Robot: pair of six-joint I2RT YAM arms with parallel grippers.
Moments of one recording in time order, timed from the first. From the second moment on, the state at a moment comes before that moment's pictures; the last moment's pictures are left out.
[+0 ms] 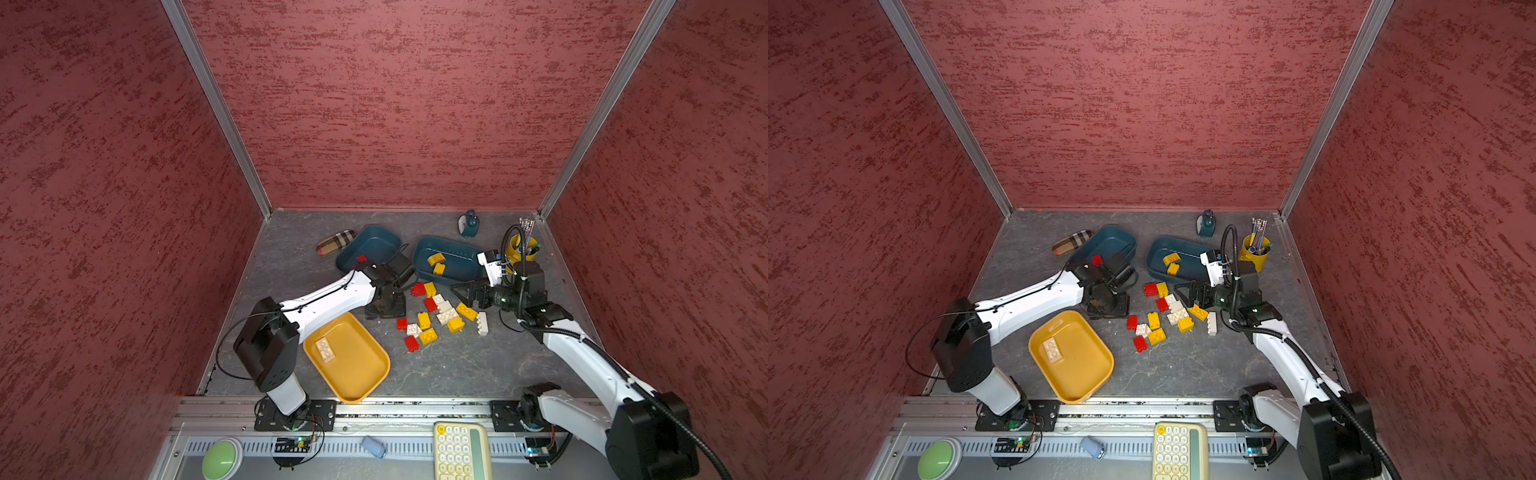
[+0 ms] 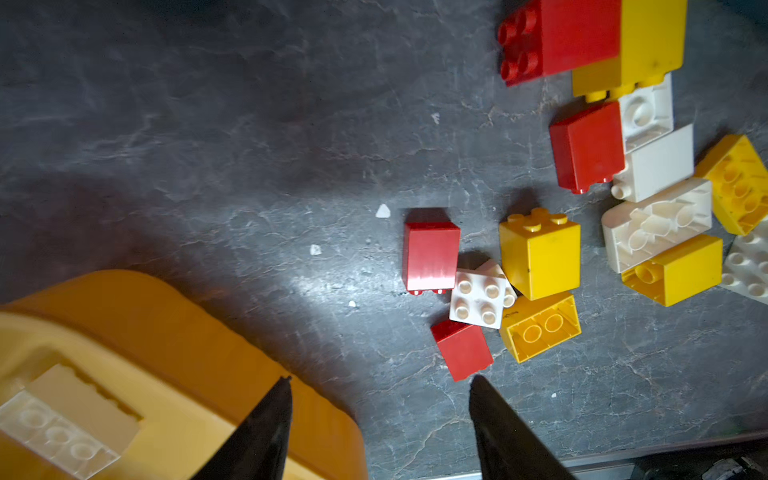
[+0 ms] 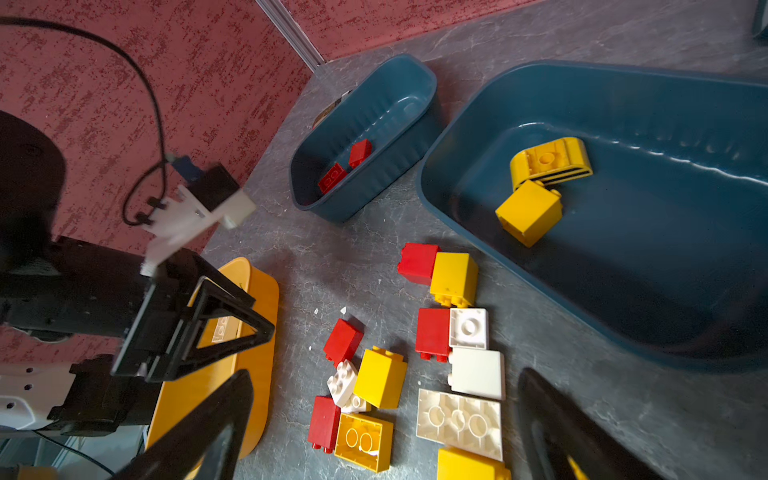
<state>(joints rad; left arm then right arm) -0.80 1.69 1.30 -0.99 0.00 -0.79 0.20 1.07 0.63 -0.10 -0.65 0.28</state>
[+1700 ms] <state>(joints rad) -0.56 1.90 1.69 -1.04 -0.10 -0.49 0.19 1.05 0.61 -0.03 -0.73 0.34</state>
